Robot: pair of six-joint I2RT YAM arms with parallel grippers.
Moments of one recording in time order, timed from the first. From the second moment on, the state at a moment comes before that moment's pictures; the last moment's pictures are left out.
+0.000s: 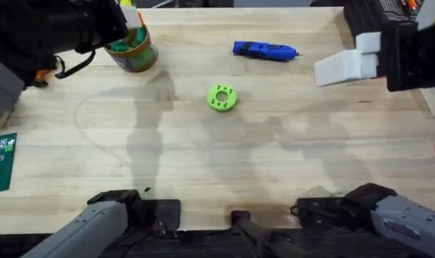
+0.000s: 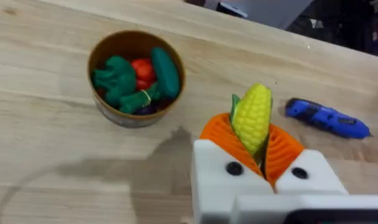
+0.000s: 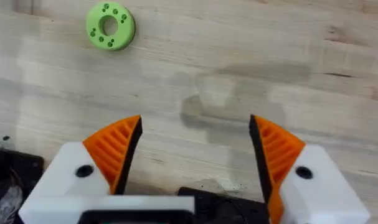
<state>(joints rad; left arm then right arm) 0.07 1.15 1.04 -0.51 0.20 -0.25 0.40 1.12 1.50 -1.48 0.06 0.27</state>
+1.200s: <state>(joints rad) 0.07 1.61 1.04 -0.07 -0.13 -0.31 0.40 1.12 1.50 -1.48 0.06 0.27</state>
